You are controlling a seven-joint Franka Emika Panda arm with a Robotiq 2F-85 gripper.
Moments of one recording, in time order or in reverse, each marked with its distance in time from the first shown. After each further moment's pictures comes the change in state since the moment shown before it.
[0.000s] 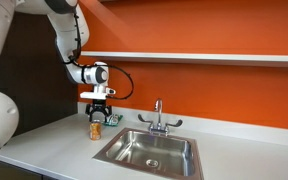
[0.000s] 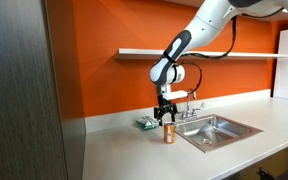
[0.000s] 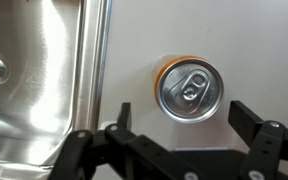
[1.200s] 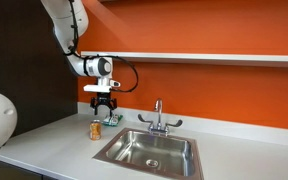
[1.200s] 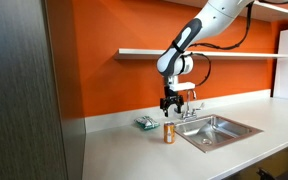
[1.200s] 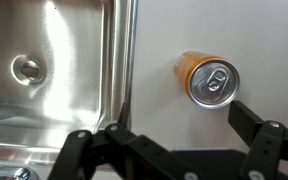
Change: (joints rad) arm -0.035 -0.132 -0.026 -0.072 0.001 0.005 0.002
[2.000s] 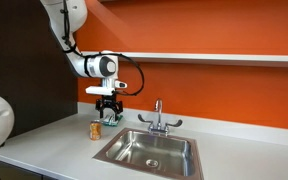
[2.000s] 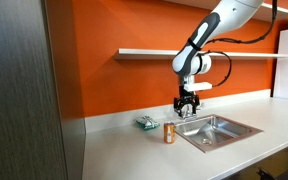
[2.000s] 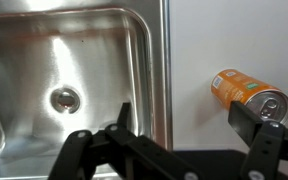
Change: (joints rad) arm -0.054 -0.156 -0.057 -0.217 0.001 0.101 0.050
